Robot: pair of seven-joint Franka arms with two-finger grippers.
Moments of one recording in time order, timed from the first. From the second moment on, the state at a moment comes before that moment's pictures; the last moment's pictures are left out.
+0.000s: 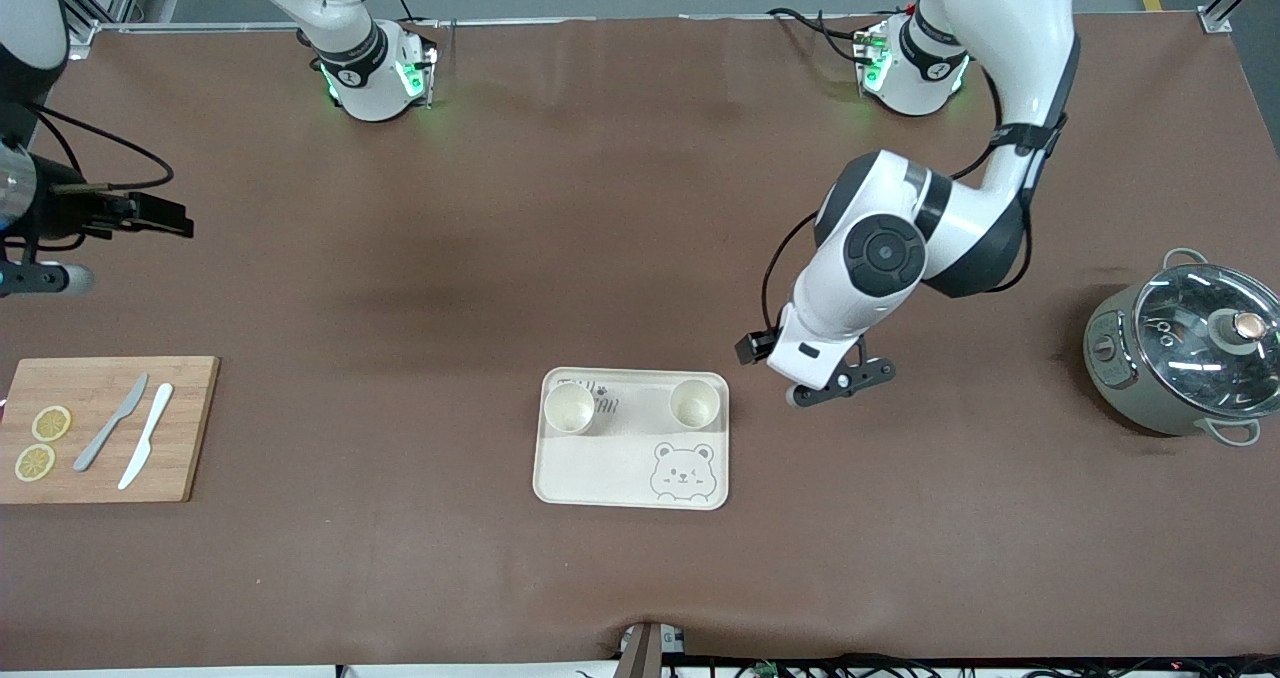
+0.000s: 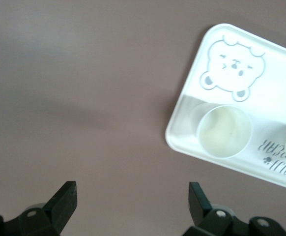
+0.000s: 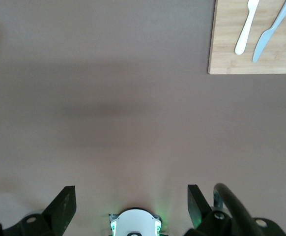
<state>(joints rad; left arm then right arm) -0.44 0.54 -0.07 -1.52 -0.07 2.05 -0.77 -0.01 0.13 -0.04 -1.54 -0.01 1.38 -0.05</state>
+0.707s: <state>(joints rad) -0.51 0.70 -0.07 -1.52 -0.07 2.32 -0.82 0.03 0.26 -0.02 -1.64 0.05 1.59 0.23</state>
